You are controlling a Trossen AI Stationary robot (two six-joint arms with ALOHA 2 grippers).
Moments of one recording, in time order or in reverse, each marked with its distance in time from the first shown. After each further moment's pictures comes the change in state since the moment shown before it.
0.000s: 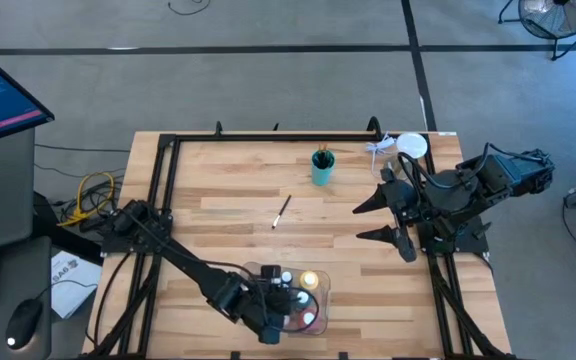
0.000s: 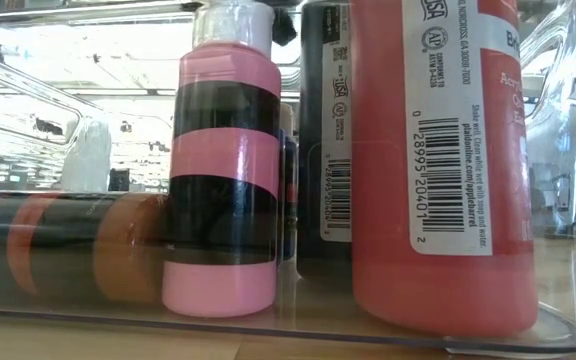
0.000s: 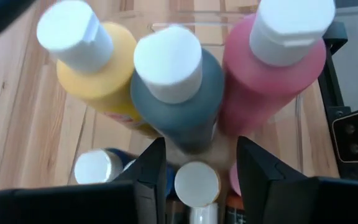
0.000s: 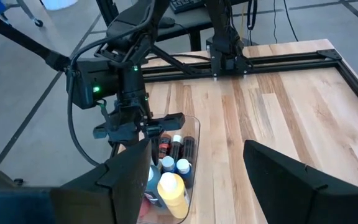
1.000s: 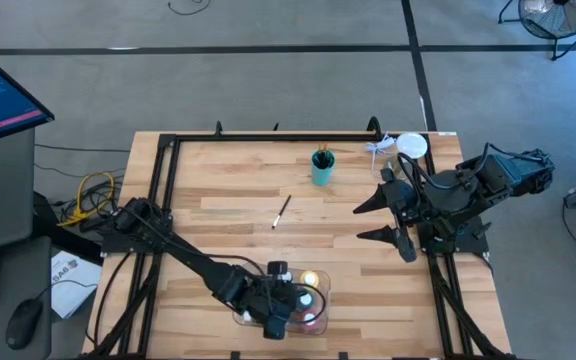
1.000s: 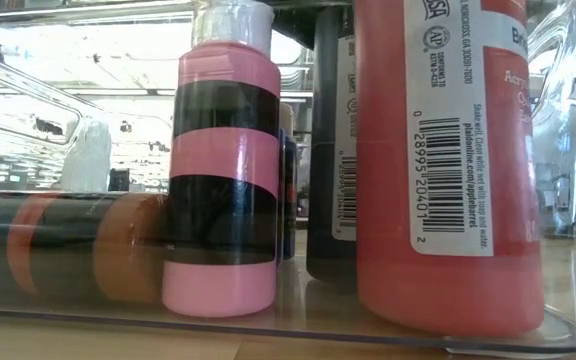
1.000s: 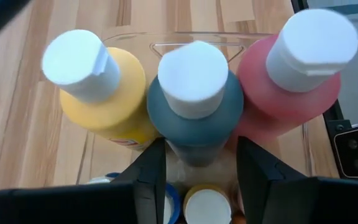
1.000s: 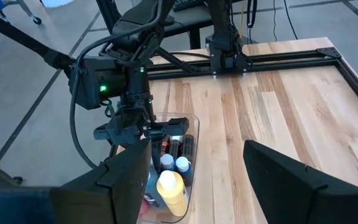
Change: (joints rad) left arm 0.035 -0.001 -0.014 0.074 0.048 0.071; right arm 0.000 0.000 0.000 -0.008 0.000 -0.001
